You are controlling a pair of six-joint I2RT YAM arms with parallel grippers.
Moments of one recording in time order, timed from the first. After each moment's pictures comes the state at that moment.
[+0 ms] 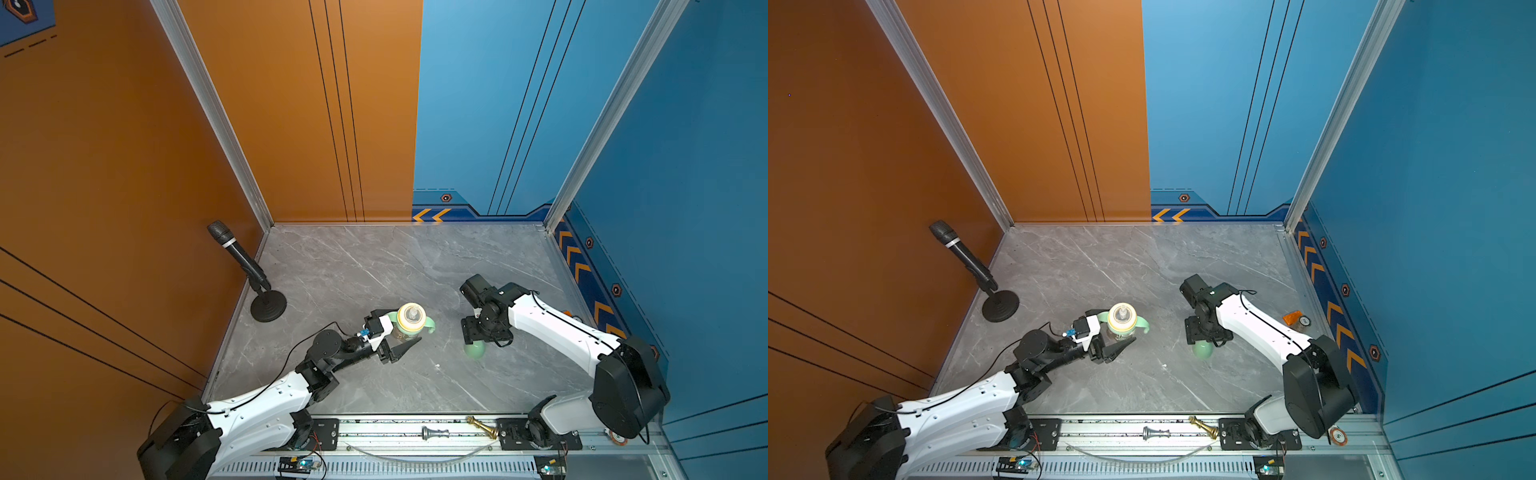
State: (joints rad) left arm -0.81 0.96 0.27 0.86 0.35 0.10; right arm 0.55 1.46 1.00 -1.01 0.09 0.46
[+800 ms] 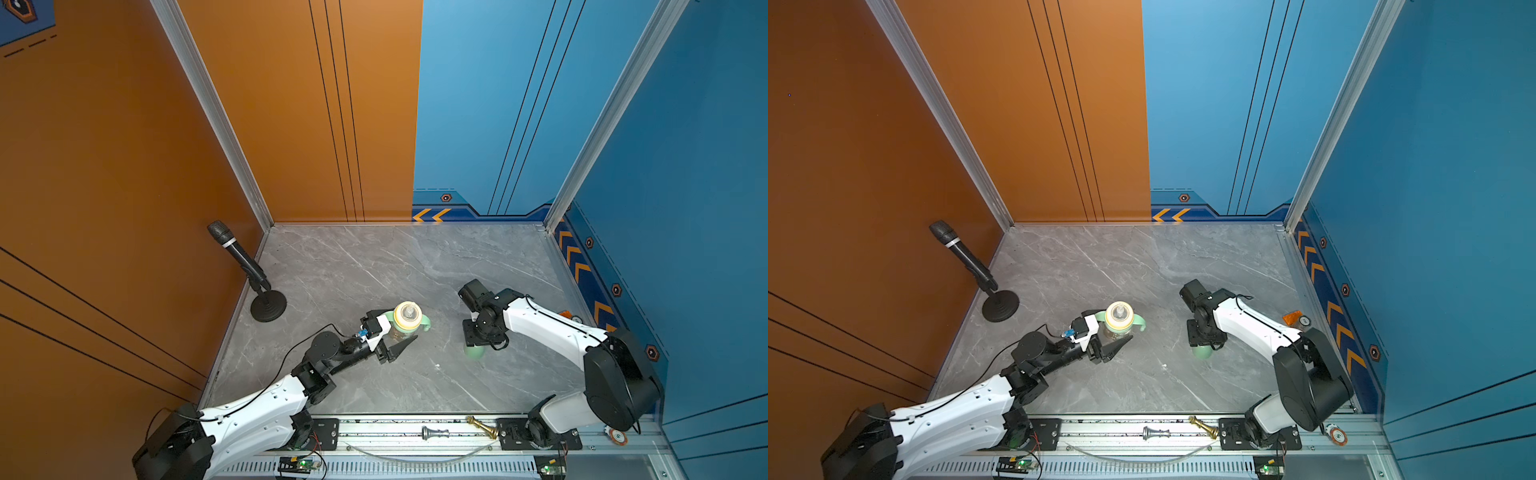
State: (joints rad) left arm -0.81 0.91 0.26 0.80 0.28 0.12; right arm 0.54 1.47 0.94 -0.91 0.05 0.47
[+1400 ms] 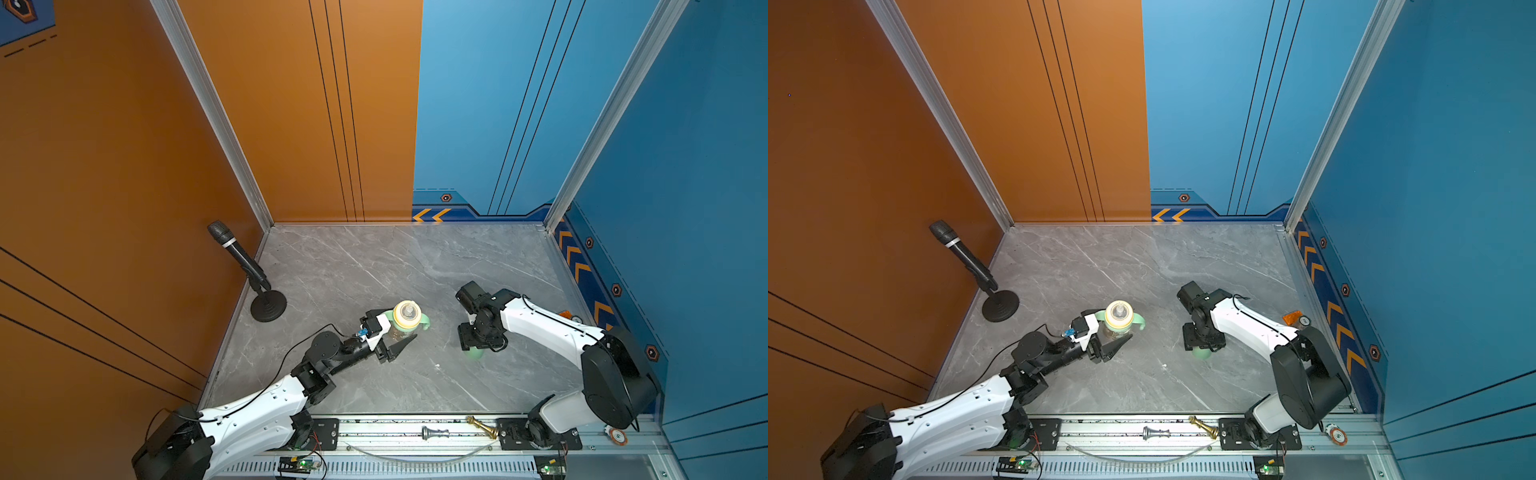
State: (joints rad) left arm -0.81 0.90 0.26 0.78 0.27 0.12; right arm 0.56 1.50 0.94 -0.93 0.02 0.48
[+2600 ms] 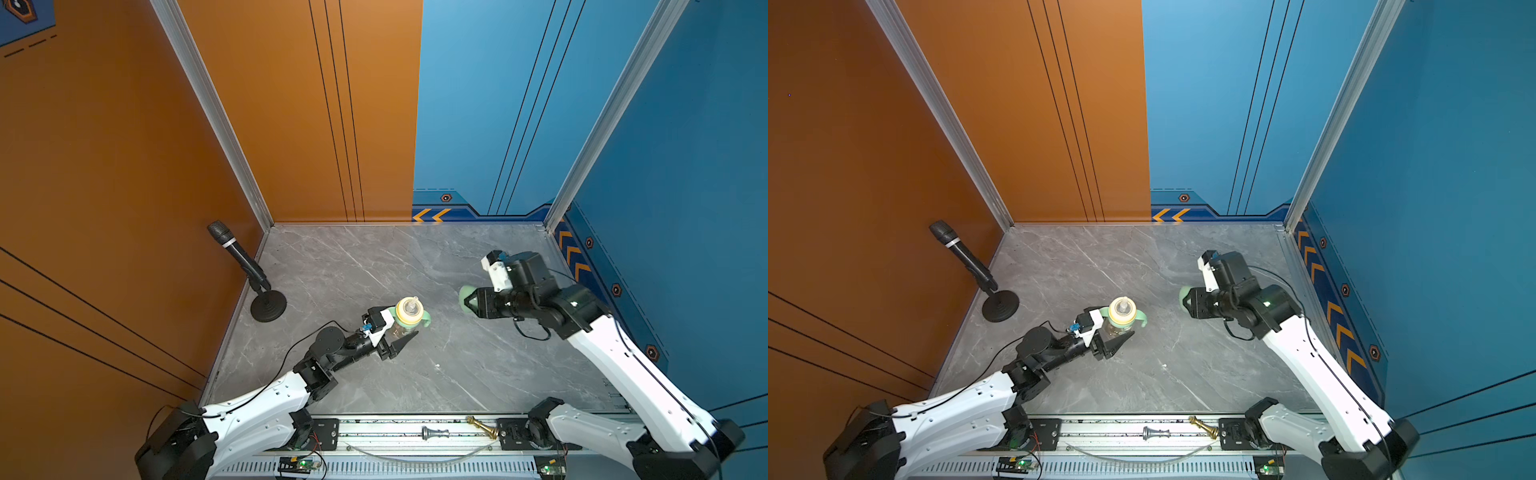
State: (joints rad) left arm -0.79 0.95 0.30 0.74 0.26 0.12; right arm 0.52 1.08 1.30 -1.00 -0.19 0.40
